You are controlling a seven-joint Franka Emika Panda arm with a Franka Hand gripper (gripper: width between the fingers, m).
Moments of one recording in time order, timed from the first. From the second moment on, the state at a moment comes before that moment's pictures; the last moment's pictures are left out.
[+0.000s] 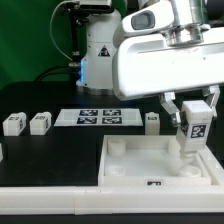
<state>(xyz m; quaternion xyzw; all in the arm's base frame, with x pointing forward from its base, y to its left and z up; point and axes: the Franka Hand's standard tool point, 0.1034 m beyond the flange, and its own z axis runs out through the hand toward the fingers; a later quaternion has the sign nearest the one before) 0.637 0.106 0.110 -0.97 -0.10 -0.23 0.05</state>
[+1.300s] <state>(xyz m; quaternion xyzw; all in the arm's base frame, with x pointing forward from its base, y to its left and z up) 0.624 0.120 0.093 -0.96 -0.11 -0.25 0.05</state>
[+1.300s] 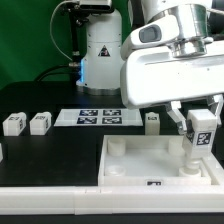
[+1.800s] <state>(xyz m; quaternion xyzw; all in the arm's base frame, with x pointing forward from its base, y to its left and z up) 0.623 0.115 0.082 -0.96 -0.11 -0.25 0.05</state>
